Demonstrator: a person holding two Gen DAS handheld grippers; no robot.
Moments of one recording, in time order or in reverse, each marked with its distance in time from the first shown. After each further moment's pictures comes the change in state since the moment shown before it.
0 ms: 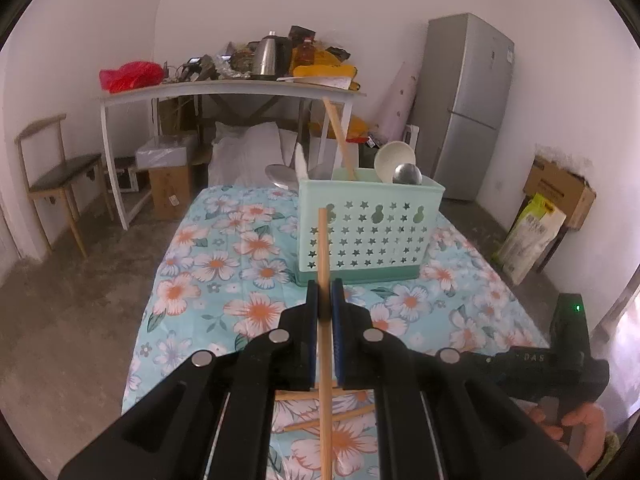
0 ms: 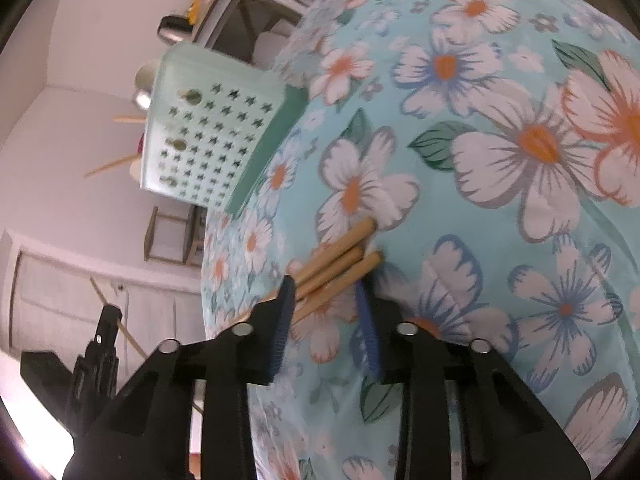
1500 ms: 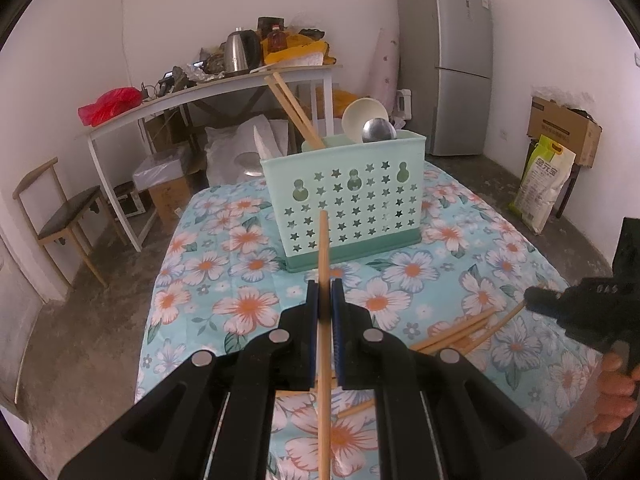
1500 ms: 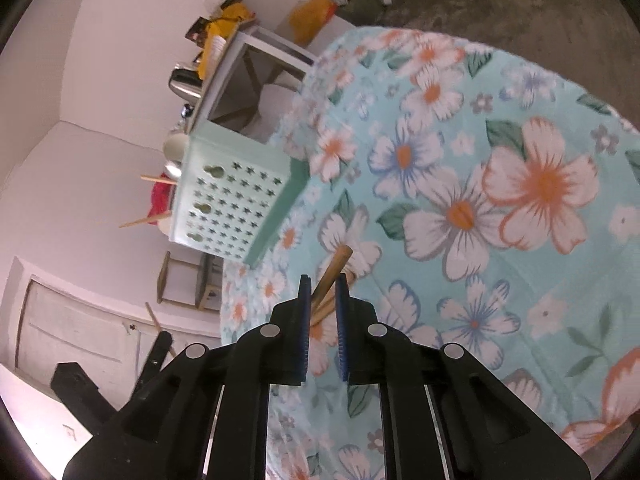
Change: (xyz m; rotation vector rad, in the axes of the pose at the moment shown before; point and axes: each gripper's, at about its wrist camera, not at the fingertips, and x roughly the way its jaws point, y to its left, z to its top) left arm 0.022 -0.043 -0.010 0.183 0.068 0.078; right arm -0.067 -0.013 0.006 0.026 -0.169 0.087
